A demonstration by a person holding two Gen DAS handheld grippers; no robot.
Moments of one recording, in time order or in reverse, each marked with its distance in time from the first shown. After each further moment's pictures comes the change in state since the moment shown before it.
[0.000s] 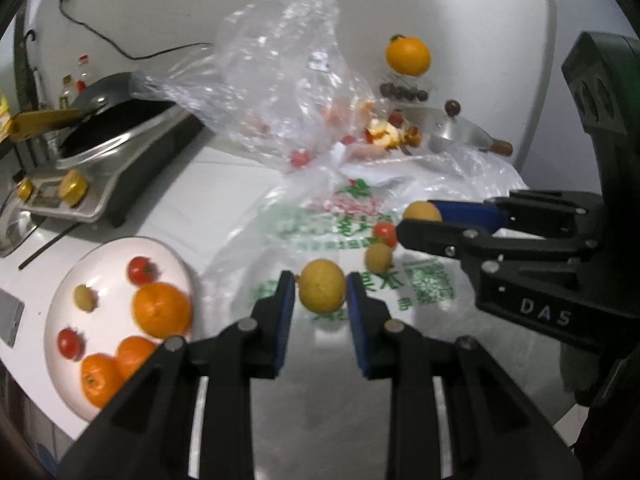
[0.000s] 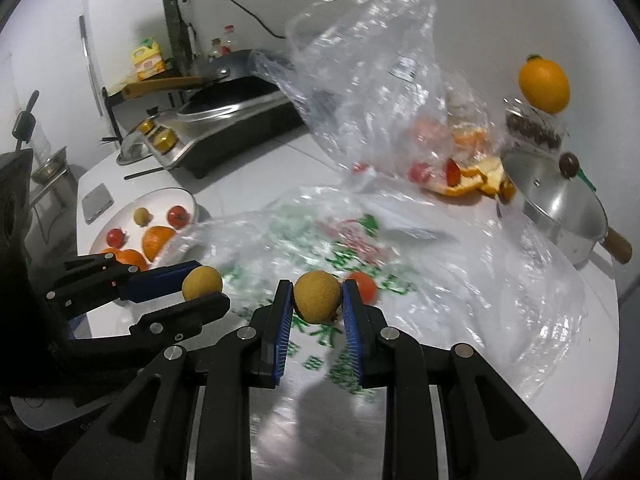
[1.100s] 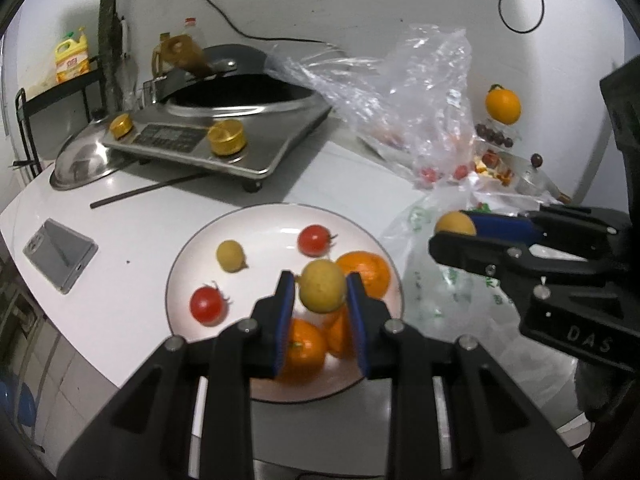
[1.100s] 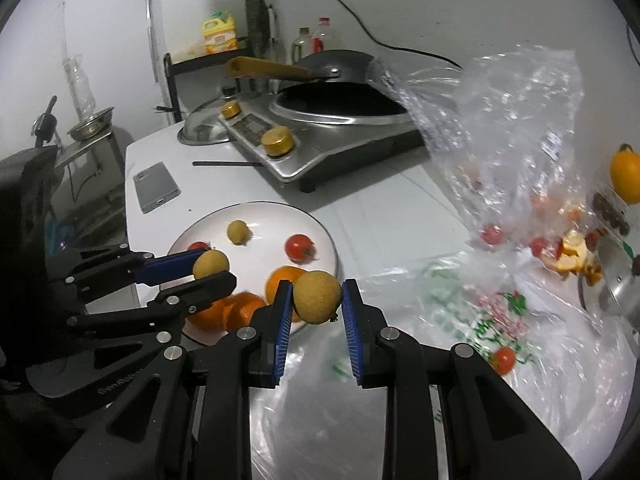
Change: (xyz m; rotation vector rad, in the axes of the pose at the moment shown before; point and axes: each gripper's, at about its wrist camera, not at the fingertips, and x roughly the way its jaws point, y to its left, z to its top) left arm -0.041 0.131 -0.037 -0.210 -0.046 0.130; right arm 0.035 0.134 0.041 -0.193 0.013 0.110
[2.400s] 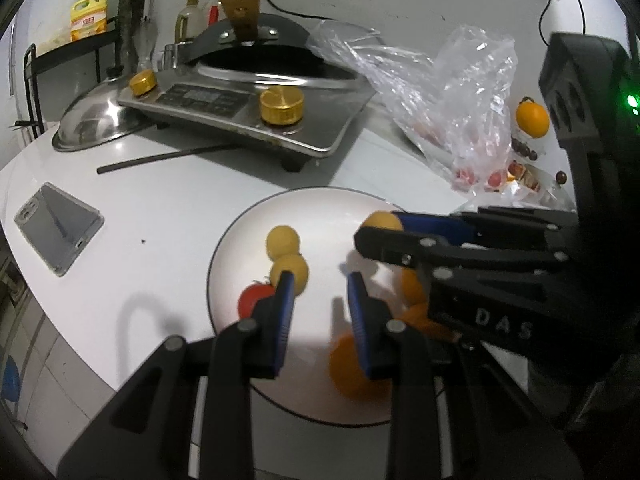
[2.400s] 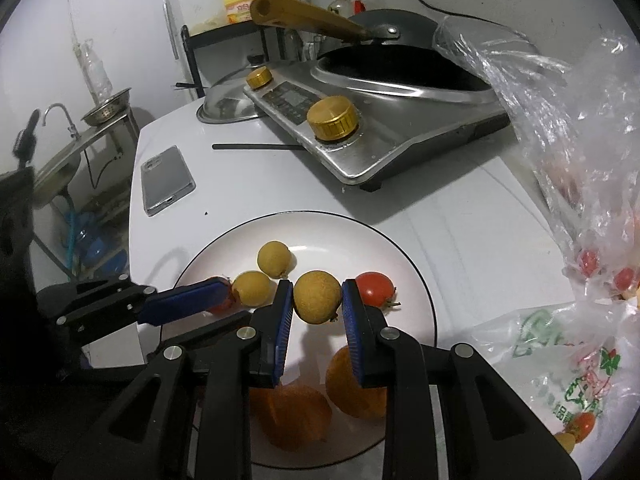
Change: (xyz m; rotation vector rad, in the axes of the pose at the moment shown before) left arm 0.025 0.054 -0.002 -0.099 0.050 -0.015; right arm 0.095 0.028 0.033 0.015 0.097 0.121
